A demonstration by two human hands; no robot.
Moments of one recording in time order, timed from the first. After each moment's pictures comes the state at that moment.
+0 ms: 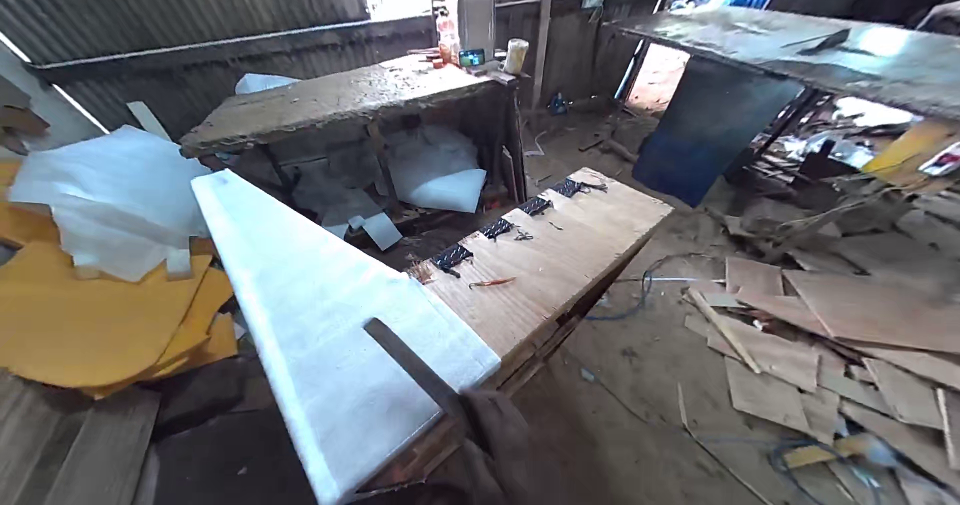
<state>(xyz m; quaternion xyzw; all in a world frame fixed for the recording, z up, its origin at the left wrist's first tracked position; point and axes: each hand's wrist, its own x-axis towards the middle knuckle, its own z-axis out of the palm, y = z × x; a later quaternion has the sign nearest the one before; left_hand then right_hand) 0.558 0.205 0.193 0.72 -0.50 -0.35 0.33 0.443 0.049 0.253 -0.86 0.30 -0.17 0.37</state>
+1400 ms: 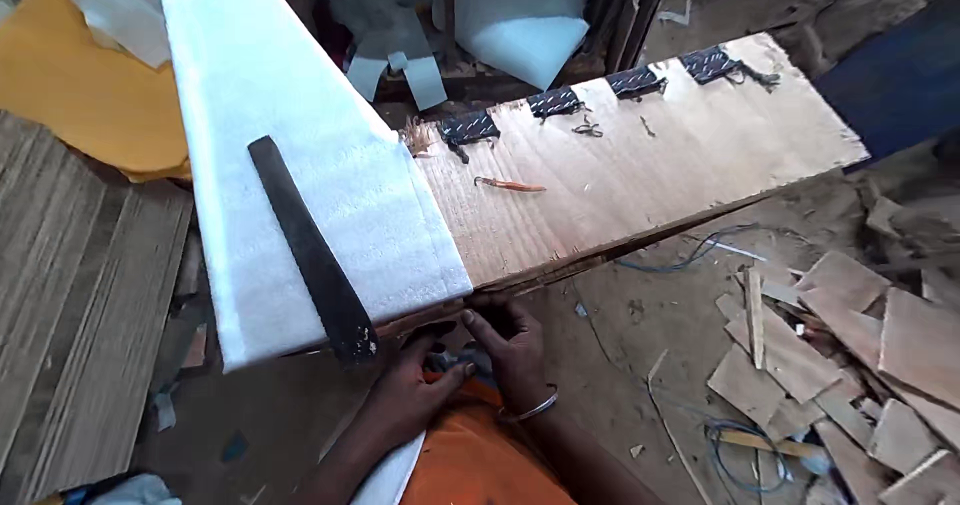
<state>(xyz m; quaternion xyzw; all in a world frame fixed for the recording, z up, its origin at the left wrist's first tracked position) 0.515 0.101 0.185 0.77 -0.25 -0.43 0.41 0.421 -0.034 0.165 -0.52 0.33 -0.25 0.74</state>
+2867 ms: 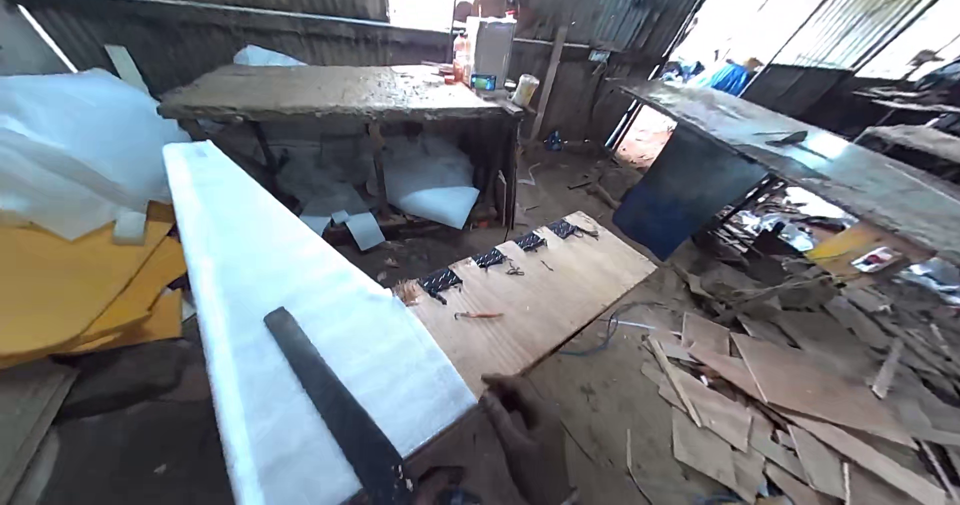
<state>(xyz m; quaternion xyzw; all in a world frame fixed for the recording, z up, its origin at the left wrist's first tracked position) 0.558 0.119 0.197 0.64 -0.38 -0.55 0.38 0.447 -0.039 0.230 -0.73 0.31 -0.39 0.46</state>
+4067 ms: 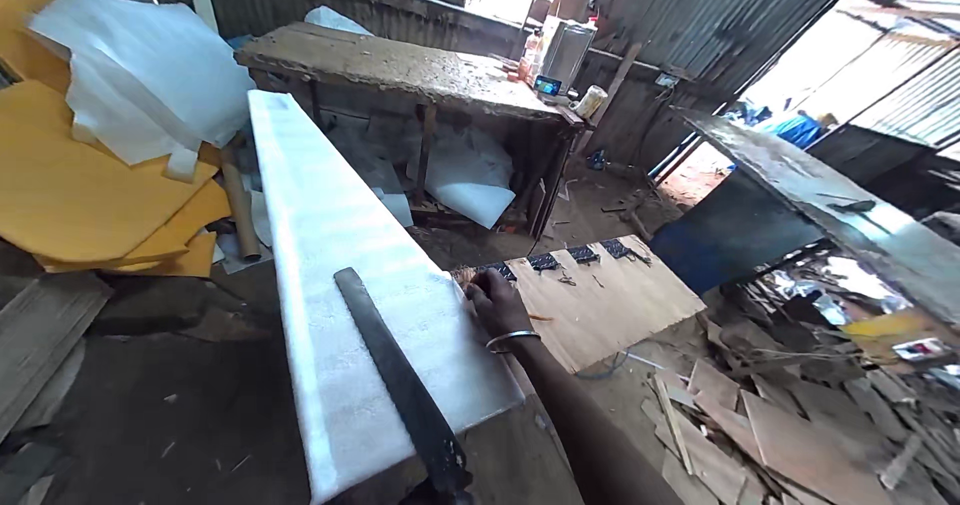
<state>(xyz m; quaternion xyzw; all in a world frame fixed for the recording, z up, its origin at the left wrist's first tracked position) 0.571 0.163 0.203 0.67 -0.31 -0.56 0.38 0.609 -0.113 0.248 -0.87 0.35 -0.11 0.33</state>
